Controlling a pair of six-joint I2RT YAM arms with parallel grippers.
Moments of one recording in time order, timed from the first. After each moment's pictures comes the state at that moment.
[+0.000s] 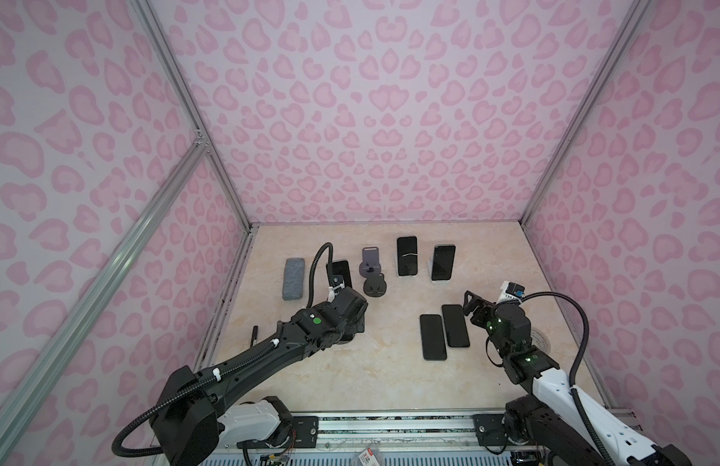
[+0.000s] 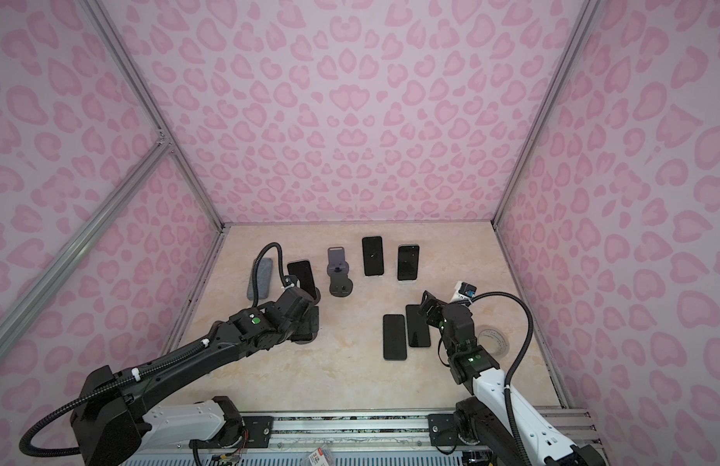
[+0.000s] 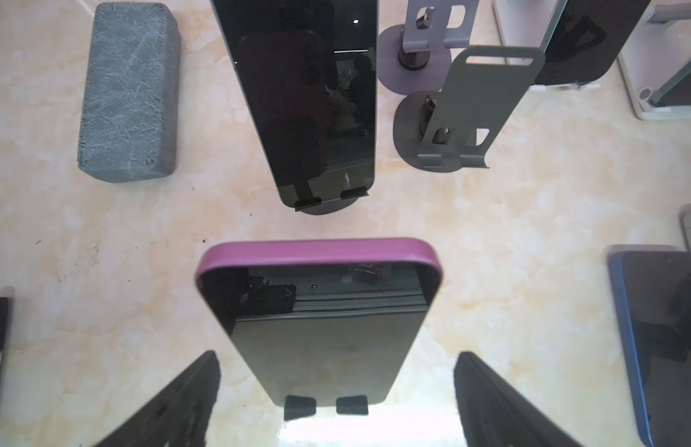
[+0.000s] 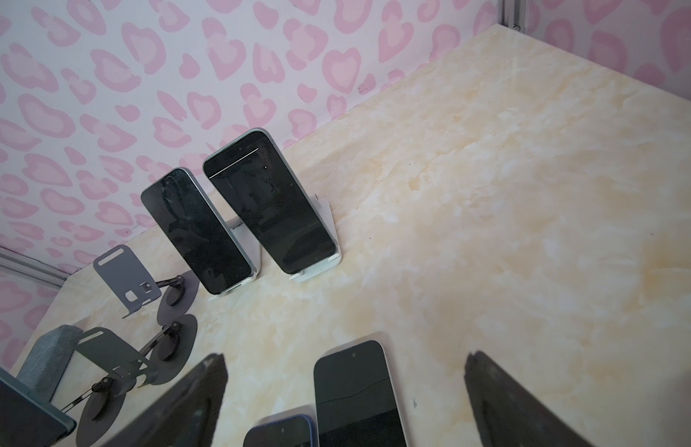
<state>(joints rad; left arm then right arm) -0.77 1.24 0.87 -0.65 -0.43 -0.65 0.32 0.82 0.32 0.10 0.28 0.61</state>
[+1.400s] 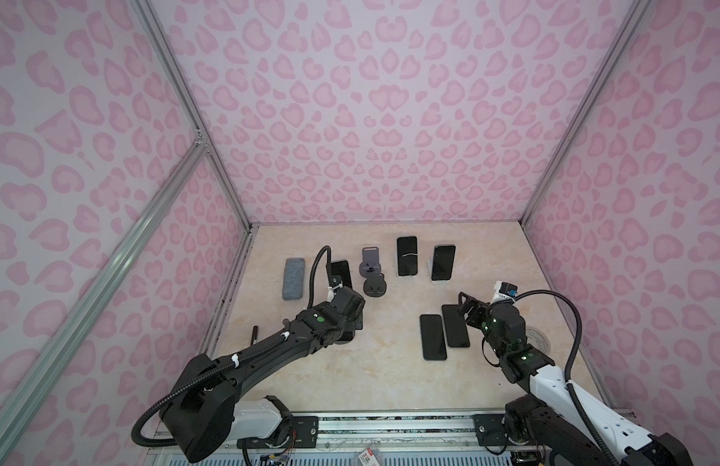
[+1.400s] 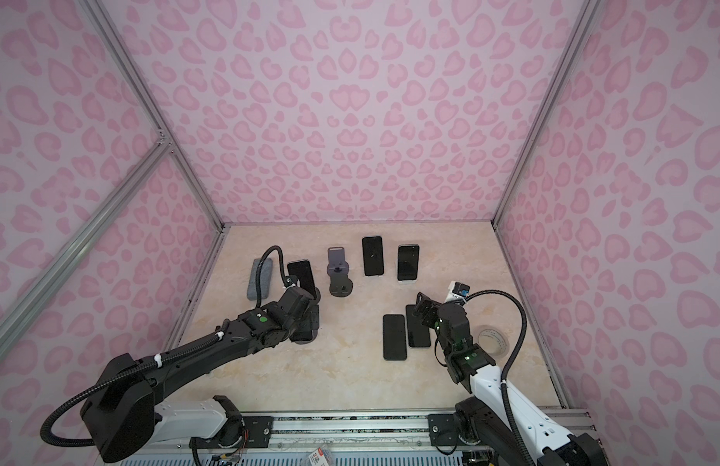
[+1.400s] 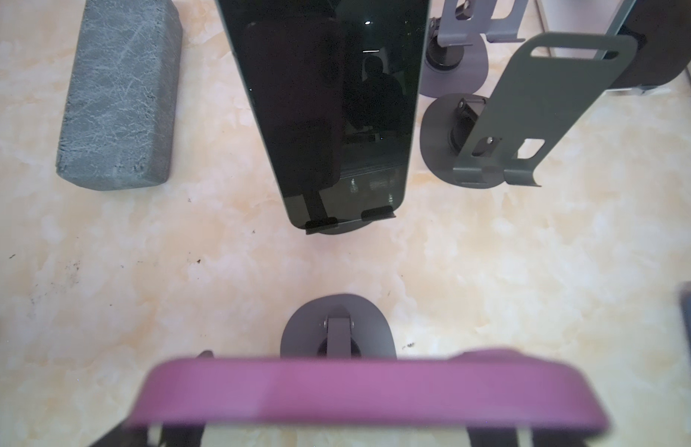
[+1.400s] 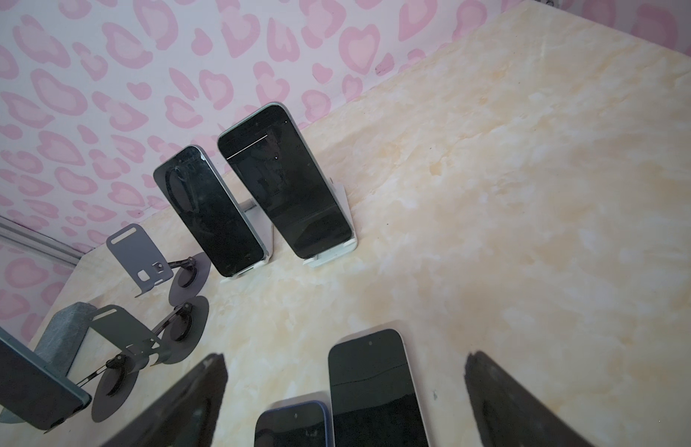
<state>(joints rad) -0.71 1.31 0.79 -0.47 -0.44 -0.60 0.36 0.86 0.32 0.13 0.27 0.62</state>
